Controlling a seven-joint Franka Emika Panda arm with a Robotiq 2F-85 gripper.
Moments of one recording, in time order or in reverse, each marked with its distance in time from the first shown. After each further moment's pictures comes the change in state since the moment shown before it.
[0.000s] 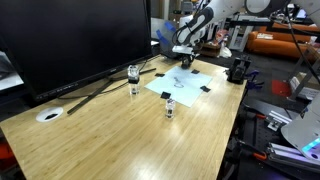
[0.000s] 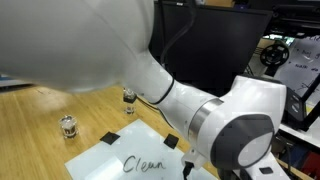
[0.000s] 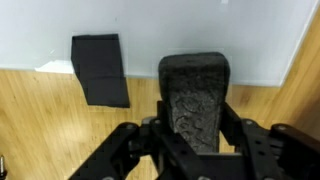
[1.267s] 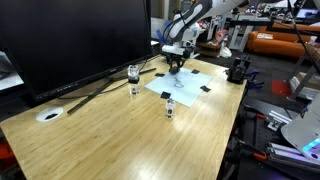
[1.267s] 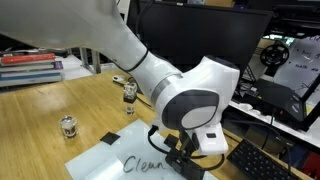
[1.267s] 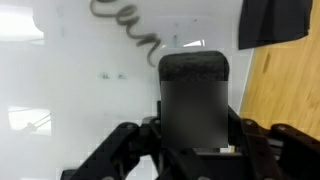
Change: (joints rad) arm 0.046 -0.109 0.137 -0.139 0.174 0.023 -0.037
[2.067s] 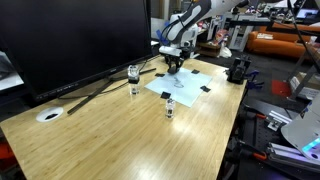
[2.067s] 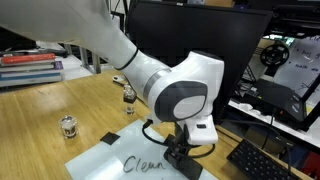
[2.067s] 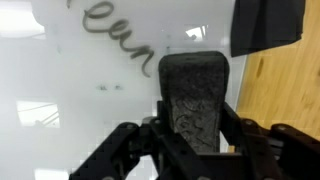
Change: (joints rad) arm 0.074 -0.007 -0.048 -0.018 -0.046 0.022 0.114
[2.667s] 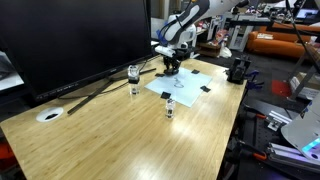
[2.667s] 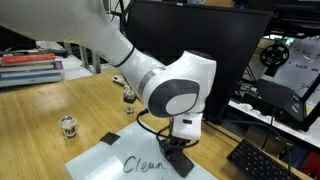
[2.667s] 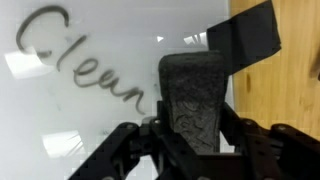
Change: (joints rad) arm 0.023 0.004 0.011 0.000 0.043 0.001 0.245
